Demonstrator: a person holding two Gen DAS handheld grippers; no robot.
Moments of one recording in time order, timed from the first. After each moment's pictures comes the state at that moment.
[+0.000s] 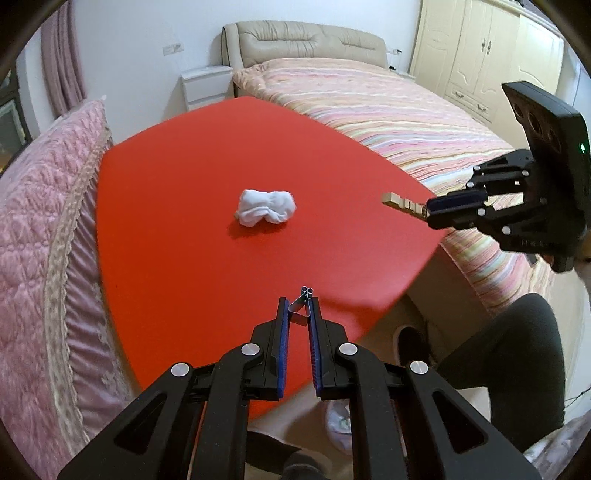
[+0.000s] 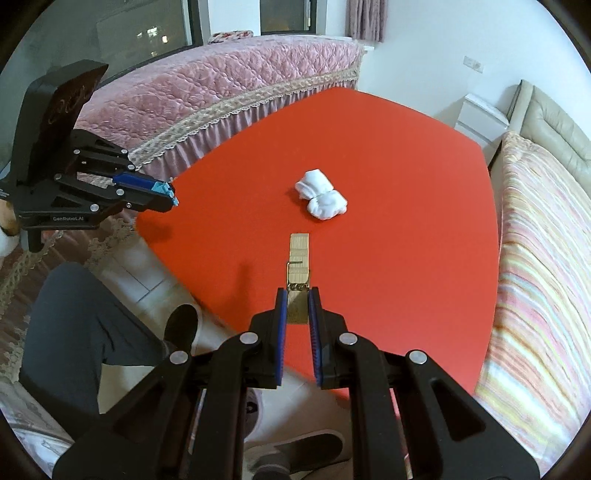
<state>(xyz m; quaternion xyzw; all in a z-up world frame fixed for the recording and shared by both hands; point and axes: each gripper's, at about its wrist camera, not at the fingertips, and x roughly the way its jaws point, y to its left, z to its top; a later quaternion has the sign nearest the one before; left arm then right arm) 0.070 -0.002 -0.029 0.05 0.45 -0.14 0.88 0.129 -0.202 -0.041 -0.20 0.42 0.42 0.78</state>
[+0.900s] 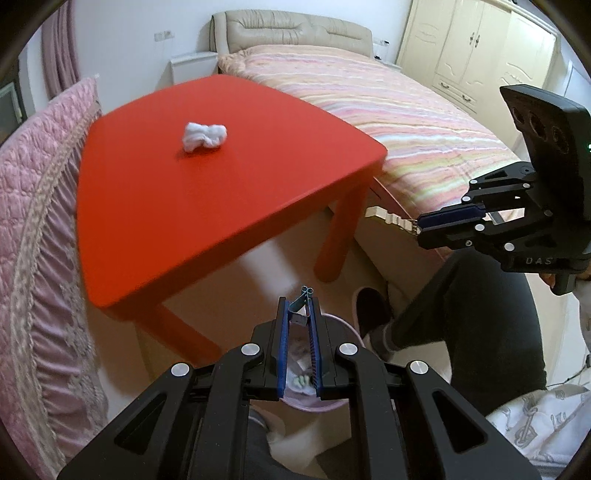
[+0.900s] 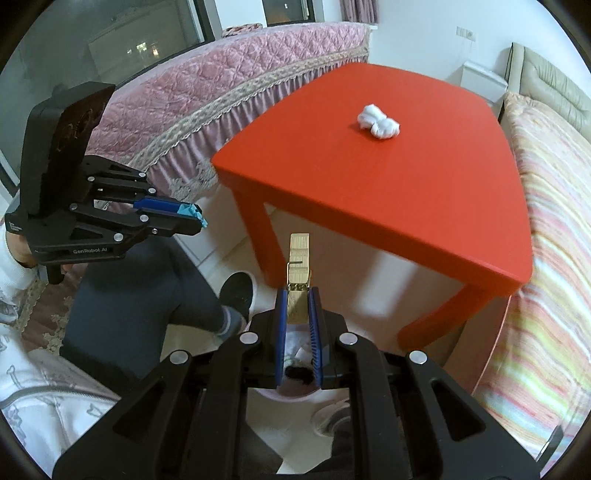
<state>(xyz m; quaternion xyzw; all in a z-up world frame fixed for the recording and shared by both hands) -0.053 -0.058 -0.063 0.03 0.47 -0.16 0.87 -0.010 -0.244 -0.065 -0.15 0.46 0.42 0.76</state>
